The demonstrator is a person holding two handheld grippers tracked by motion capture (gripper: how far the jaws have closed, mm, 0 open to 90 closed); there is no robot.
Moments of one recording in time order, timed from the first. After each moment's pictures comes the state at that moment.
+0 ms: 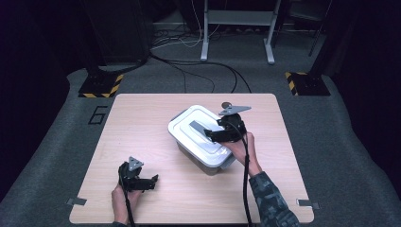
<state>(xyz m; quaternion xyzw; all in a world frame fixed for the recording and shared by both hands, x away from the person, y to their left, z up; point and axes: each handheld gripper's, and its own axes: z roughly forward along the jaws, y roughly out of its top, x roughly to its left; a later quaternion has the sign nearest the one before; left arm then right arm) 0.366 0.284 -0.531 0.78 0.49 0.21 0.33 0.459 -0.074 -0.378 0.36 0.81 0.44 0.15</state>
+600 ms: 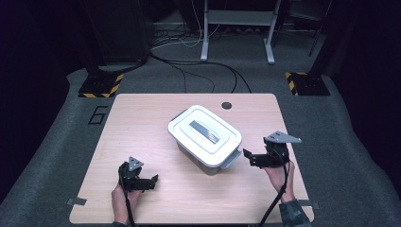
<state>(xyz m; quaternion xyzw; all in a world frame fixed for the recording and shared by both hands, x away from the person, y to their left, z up) 0.366 0.284 -0.531 0.78 0.49 0.21 0.33 0.389 -0.192 -0.421 0.44 0.75 0.44 0.22</state>
